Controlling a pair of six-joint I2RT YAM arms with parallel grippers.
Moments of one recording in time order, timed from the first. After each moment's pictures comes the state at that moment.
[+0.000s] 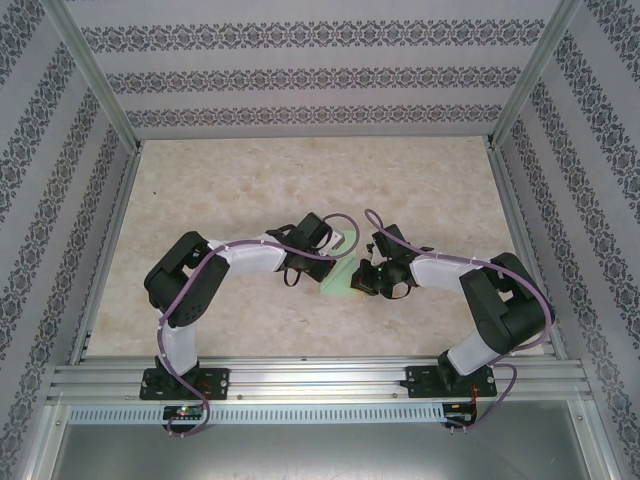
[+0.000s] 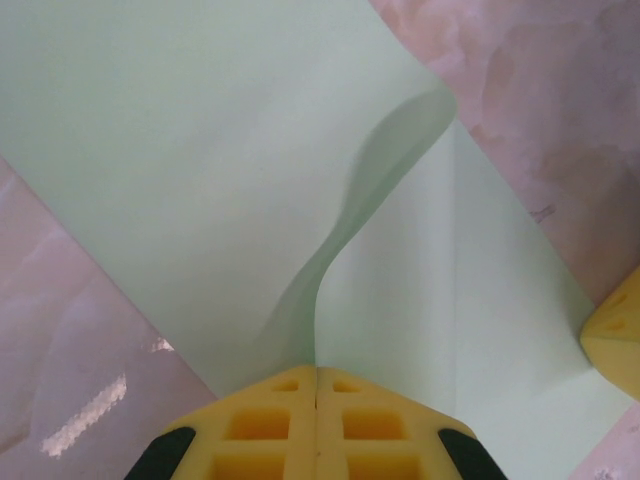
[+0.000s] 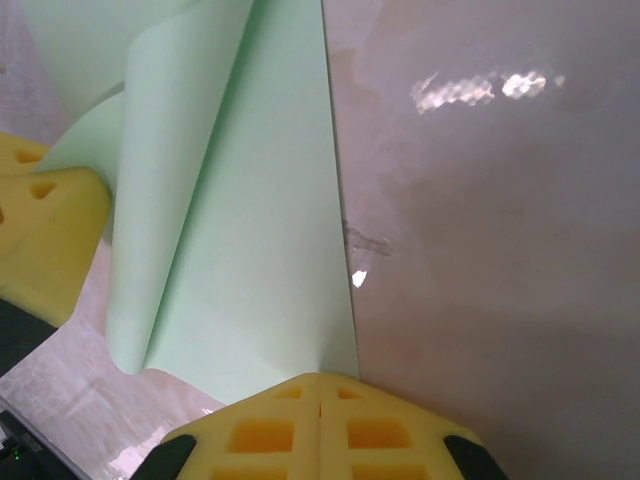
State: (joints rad) left arm -0.76 1.90 1.13 -0.28 0.17 -0.15; right arm 0.48 1.57 0.65 -0.23 -0.47 0.73
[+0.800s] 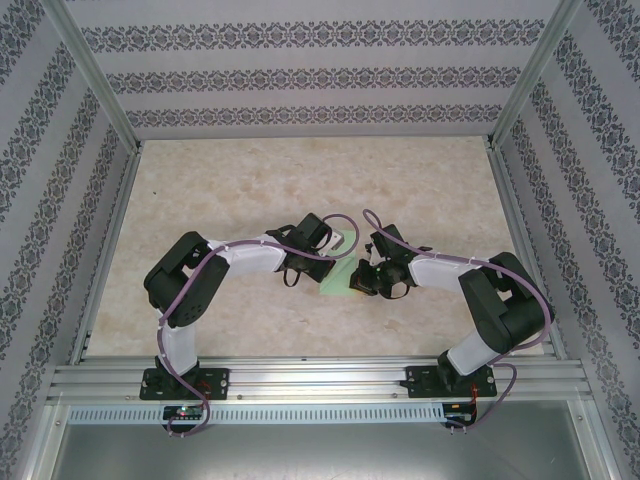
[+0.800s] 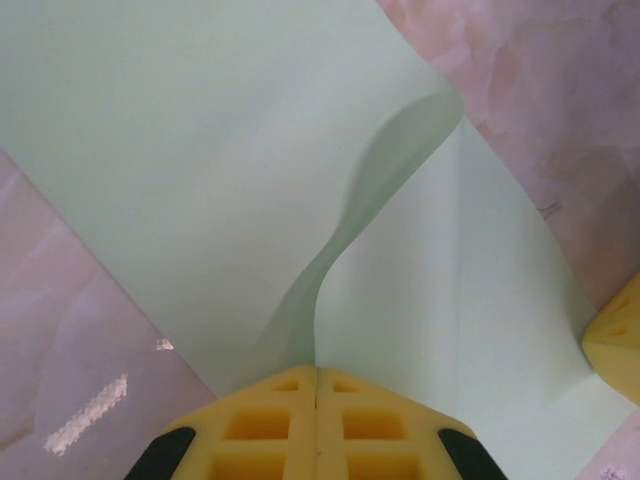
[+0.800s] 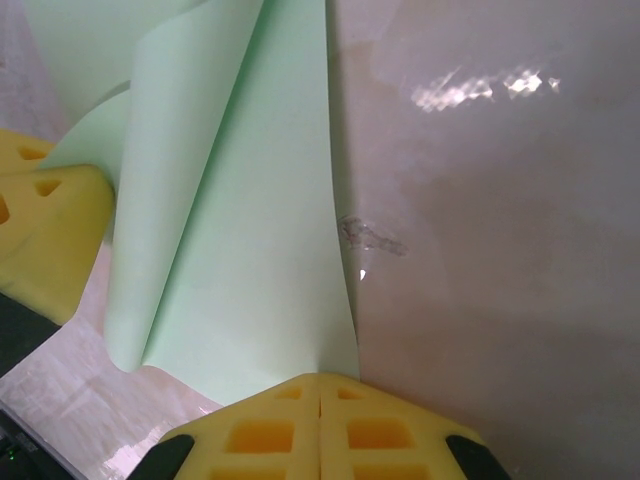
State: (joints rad) left arm -0.76 1.90 1.13 -0.28 0.17 -0.15; right arm 0.49 1.58 0.66 -0.23 -0.46 0.73
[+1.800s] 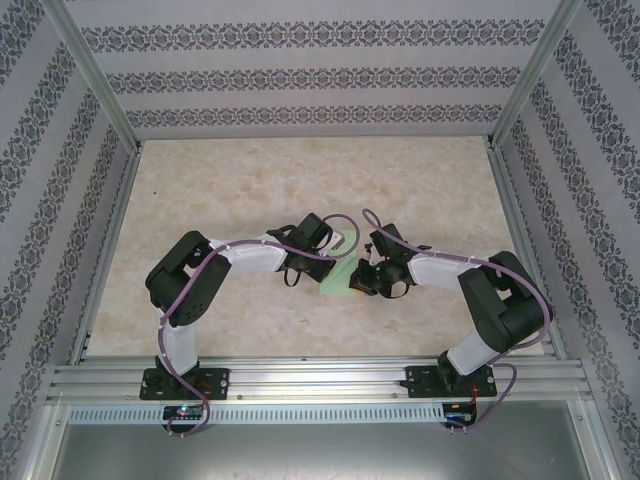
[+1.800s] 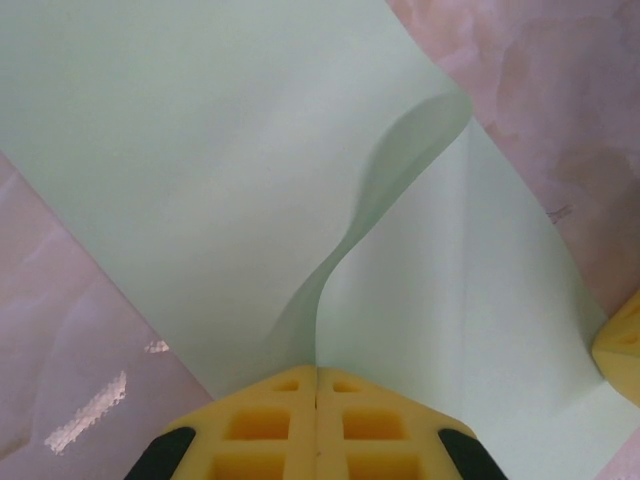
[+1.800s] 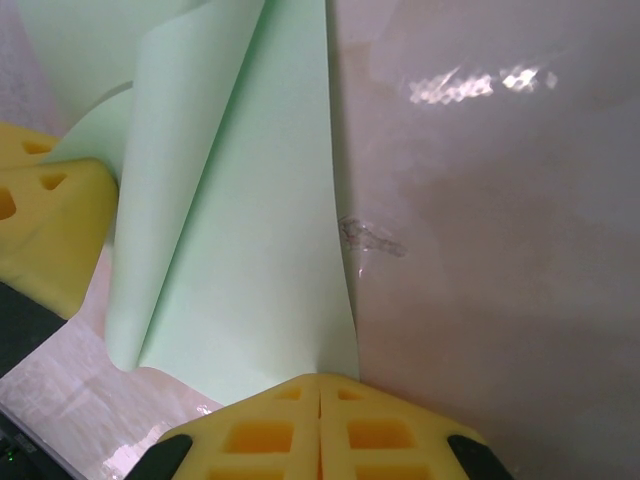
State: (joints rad) left arm -0.76 1.92 1.14 -0.28 0.17 -0.15; right arm 0.49 1.58 0.67 -0.25 -0.46 0.73
